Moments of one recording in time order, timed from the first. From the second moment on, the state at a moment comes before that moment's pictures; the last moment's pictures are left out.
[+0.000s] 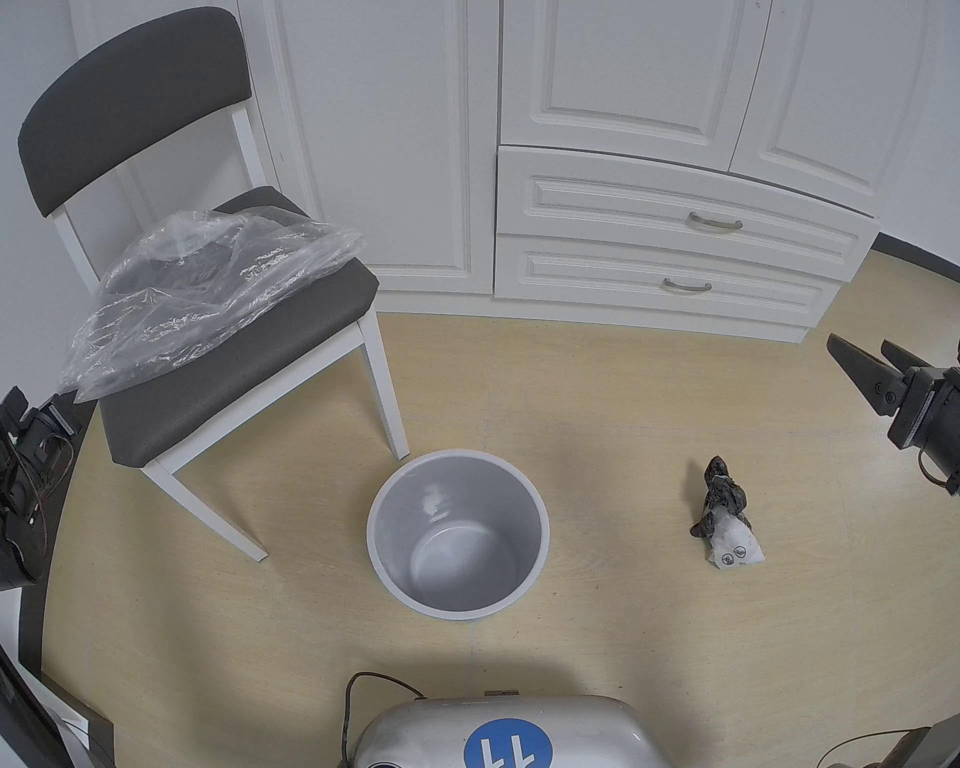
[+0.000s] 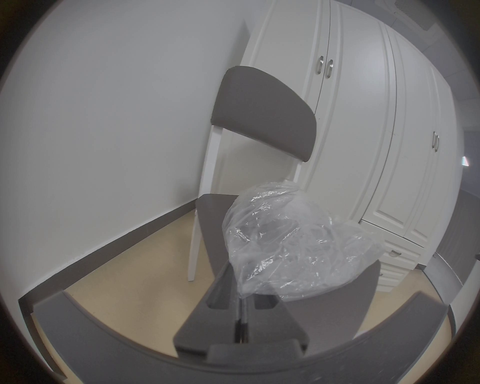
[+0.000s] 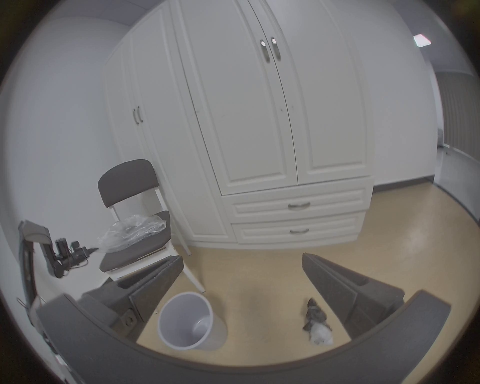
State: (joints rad) left arm 0.53 1.94 -0.55 -1.53 -0.40 -0.40; right arm 0.32 1.13 -0.53 -0.69 -0.08 0.12
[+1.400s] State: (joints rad) left arm 0.08 1.01 -0.55 -0.62 -0.39 -0.34; right arm 0.75 1.31 -0.29 -1.00 -0.43 -0.10
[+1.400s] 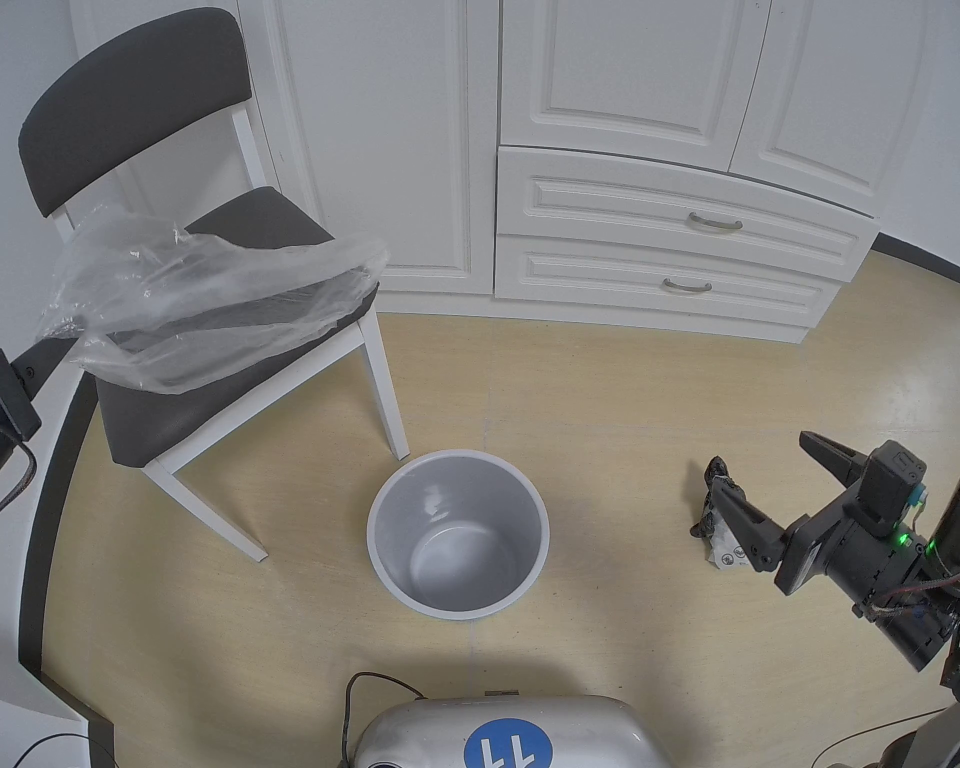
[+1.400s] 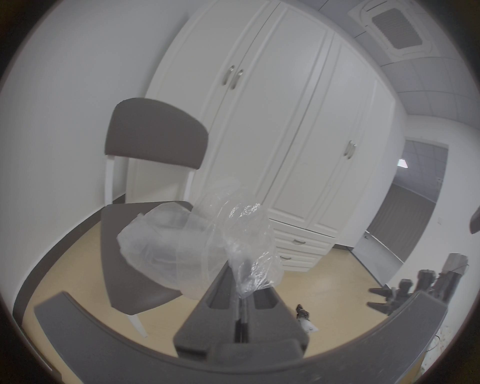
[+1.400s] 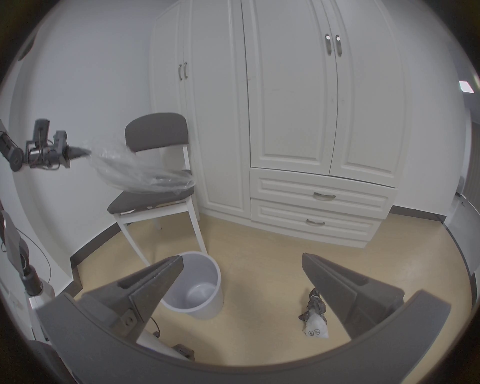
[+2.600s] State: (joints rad) left arm -0.39 0.83 -0.56 -0.42 -0.25 -0.34; right arm 0.91 1.62 -0.29 -1.14 -0.43 0.17
